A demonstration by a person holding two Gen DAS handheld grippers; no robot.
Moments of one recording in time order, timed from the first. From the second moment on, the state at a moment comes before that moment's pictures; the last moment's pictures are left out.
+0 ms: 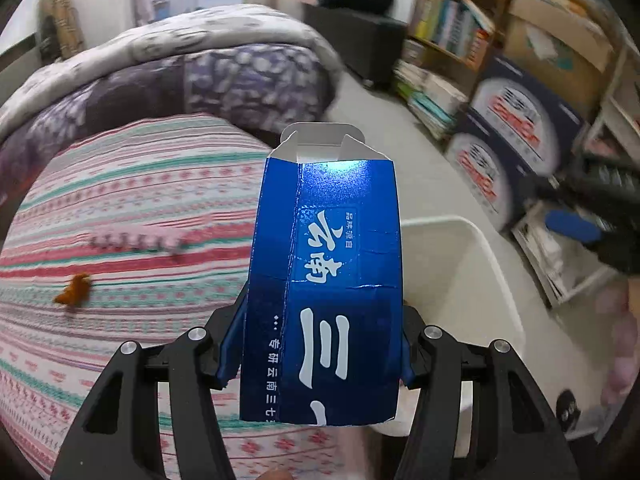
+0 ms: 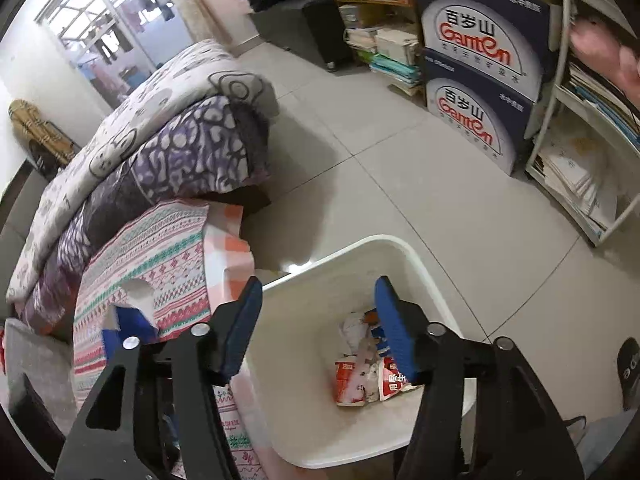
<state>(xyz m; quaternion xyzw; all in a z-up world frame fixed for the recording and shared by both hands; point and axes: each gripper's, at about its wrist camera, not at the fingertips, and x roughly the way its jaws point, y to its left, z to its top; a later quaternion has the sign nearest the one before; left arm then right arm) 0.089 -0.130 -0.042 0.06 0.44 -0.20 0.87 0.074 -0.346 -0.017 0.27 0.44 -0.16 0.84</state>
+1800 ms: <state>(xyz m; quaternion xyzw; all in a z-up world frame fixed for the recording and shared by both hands) 0.212 0.100 -0.121 0.09 0.57 -0.04 0.82 0.155 -0.170 -0.058 0.08 0.51 -0.02 0.86</state>
